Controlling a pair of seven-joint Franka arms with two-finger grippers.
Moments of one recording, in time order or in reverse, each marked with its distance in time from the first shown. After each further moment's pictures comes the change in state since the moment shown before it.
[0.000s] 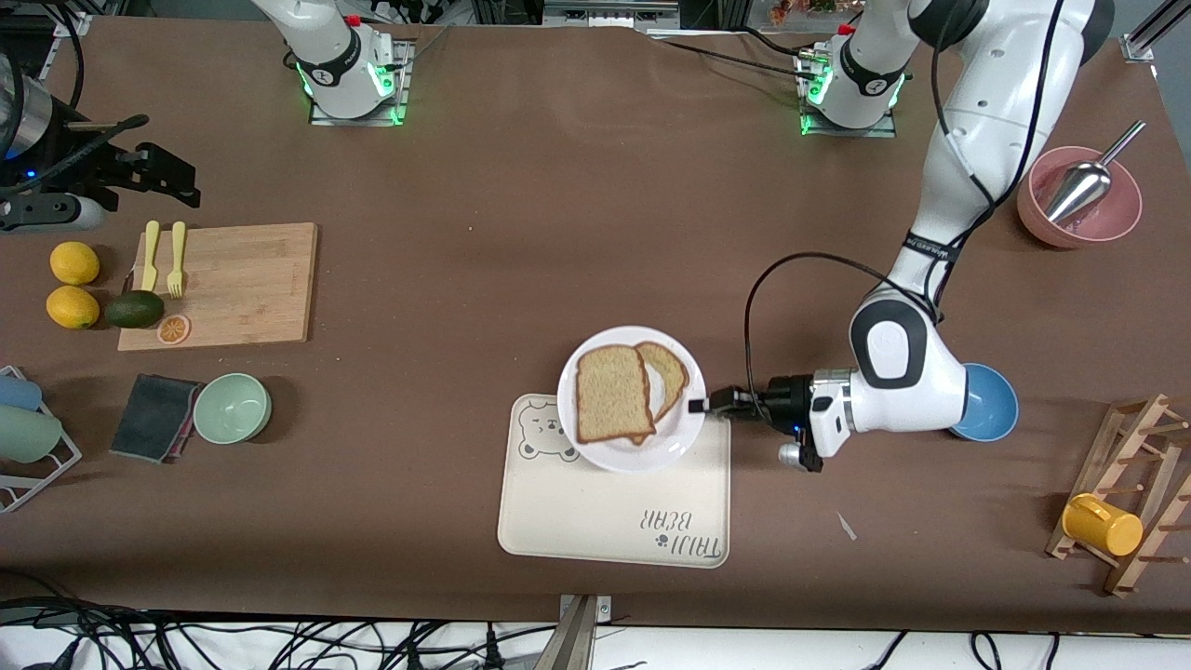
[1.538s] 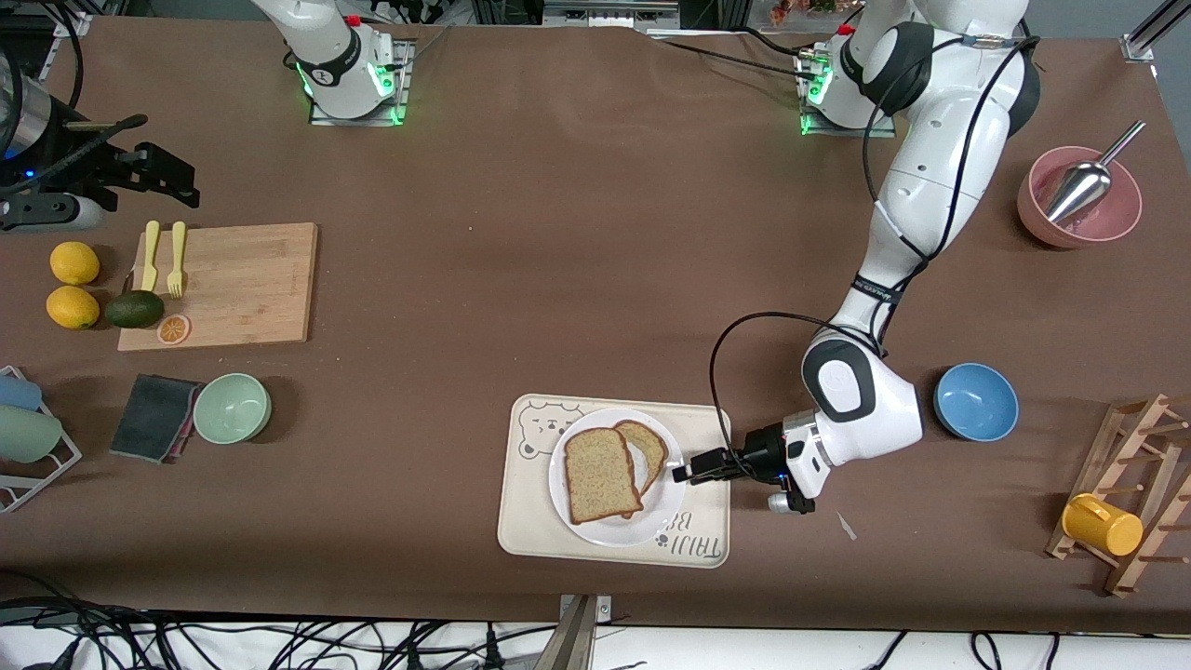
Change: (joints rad) left arm -0.072 0.222 -0.006 0.257 0.000 0.246 -0.009; right arm -0.001 0.000 0.000 0.001 0.000 0.000 0.000
